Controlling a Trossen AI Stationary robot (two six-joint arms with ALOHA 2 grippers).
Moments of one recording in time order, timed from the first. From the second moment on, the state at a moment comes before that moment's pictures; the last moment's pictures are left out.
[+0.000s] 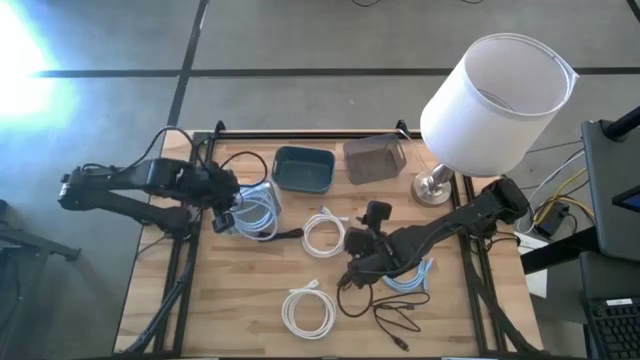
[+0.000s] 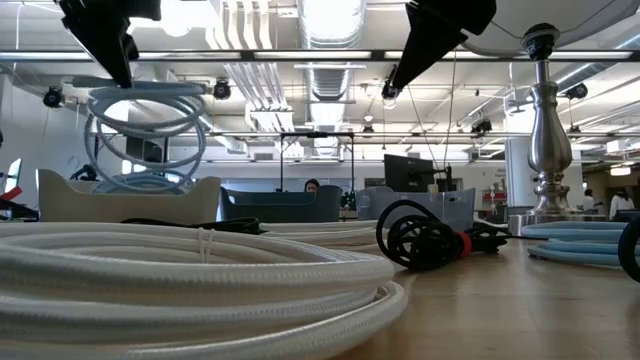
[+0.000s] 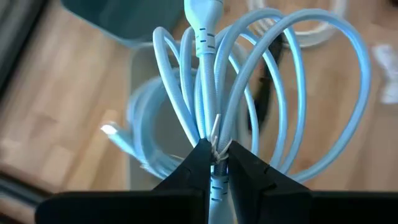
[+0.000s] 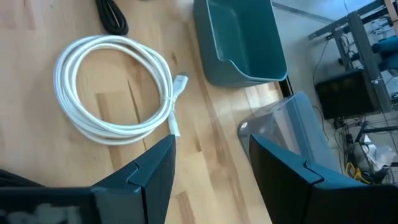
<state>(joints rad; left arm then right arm) -0.01 0.91 1.06 -1.24 -0.17 -0.34 0.42 1.79 1.52 -1.10 0.81 0.51</state>
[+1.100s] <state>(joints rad) 0.01 1.00 0.96 -1.23 -0.39 -0.28 0.42 1.79 1.52 -1.09 0.80 0.49</state>
